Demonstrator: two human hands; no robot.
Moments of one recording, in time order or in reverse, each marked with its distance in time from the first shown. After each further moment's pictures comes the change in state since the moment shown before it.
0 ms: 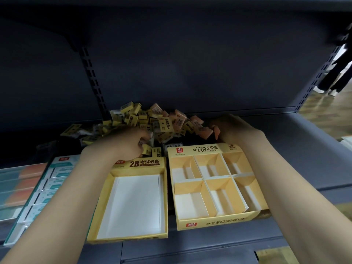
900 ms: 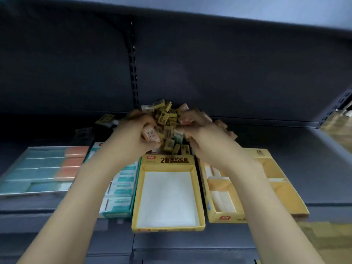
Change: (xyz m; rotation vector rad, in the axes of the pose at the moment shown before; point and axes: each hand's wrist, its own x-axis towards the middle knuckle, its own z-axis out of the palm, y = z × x) left_hand -0.066 -0.047 -0.010 -0.268 0.525 0.080; right_hand -0.073 -0.132 -0.006 0.068 0.404 -0.630
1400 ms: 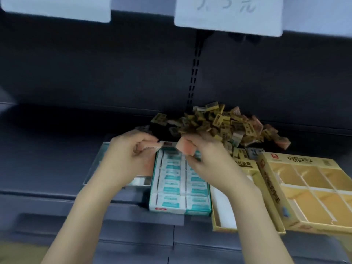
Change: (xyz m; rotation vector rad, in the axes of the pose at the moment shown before) left_hand -0.074 -0.107 -0.078 -0.375 0.115 -0.133; right_hand 0.051 -0.127 0.054 0.386 -0.014 0.152
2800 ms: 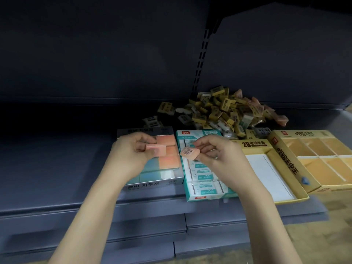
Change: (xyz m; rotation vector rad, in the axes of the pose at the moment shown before) left_hand 0.010 -0.067 -0.032 -0.188 -0.206 -0.358; right_hand -0.010 -0.043 0.047 0.295 0.162 0.343
